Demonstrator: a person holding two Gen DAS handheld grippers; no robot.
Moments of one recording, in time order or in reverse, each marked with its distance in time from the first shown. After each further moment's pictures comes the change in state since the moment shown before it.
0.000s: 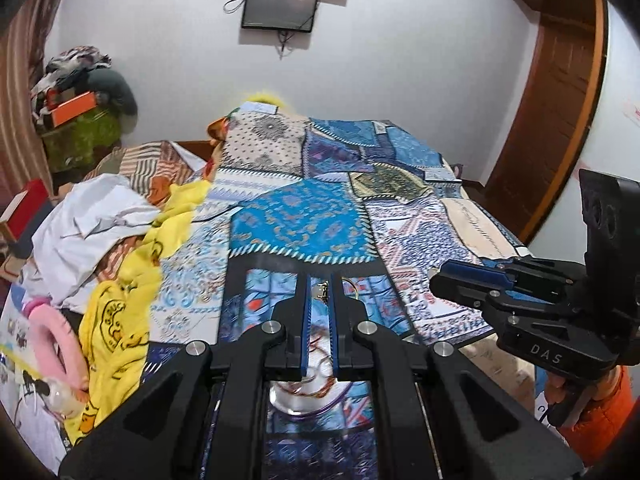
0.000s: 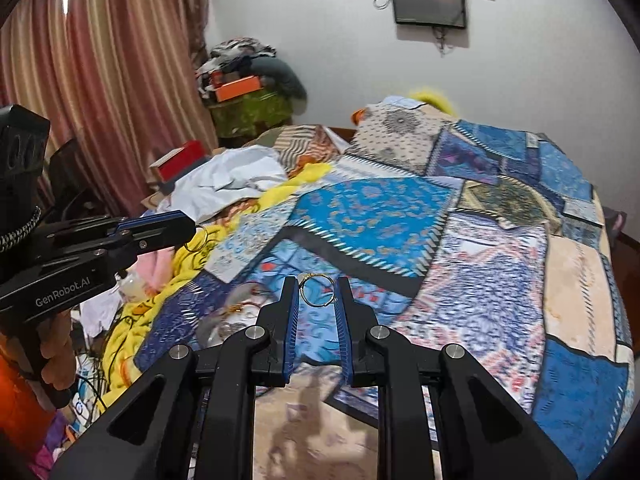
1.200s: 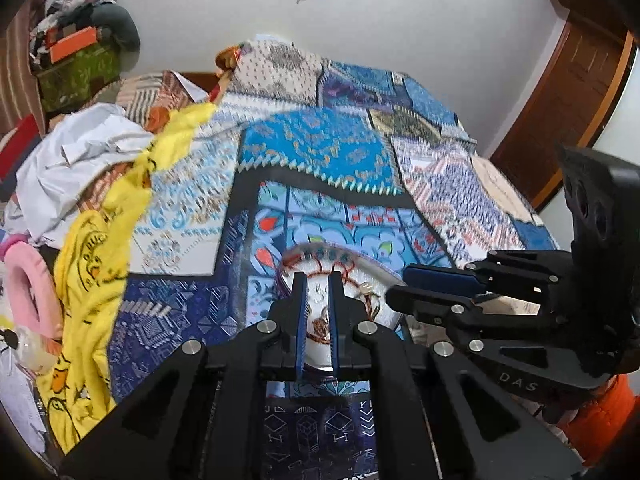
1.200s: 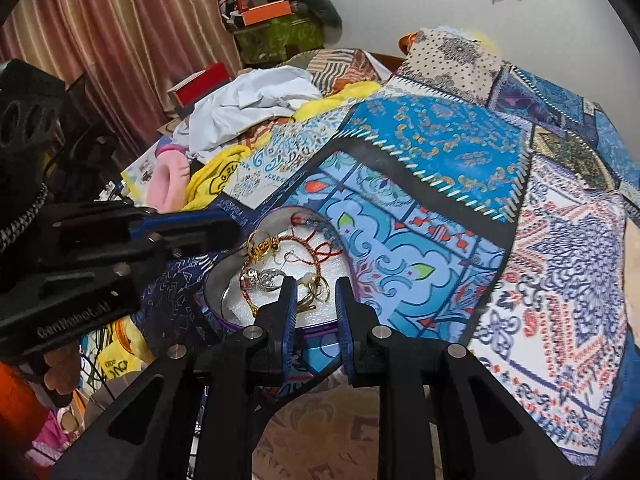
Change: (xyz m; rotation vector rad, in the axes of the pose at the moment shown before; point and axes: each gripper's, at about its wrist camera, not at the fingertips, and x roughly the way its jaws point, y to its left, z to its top) left arm 0.041 0.035 -0.044 -0.096 0.158 -0.034; right arm 0.070 0.035 -0.024 -0.061 0.245 0.069
